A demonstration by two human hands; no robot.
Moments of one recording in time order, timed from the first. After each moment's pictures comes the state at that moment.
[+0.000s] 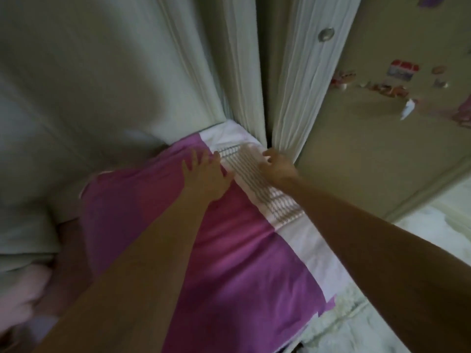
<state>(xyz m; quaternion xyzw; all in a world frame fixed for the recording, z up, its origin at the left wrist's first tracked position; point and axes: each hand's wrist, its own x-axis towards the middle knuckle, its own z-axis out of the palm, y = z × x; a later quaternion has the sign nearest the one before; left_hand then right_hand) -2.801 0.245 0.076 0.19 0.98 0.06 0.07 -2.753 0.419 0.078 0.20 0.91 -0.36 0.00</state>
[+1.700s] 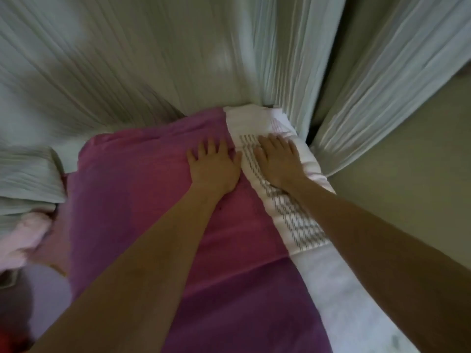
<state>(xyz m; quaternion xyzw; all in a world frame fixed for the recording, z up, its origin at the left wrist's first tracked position) -2.848 0.250 0.004 0.05 0.99 0.07 0.07 -2.855 0.407 -0.013 0.02 0.98 -0.17 0.03</state>
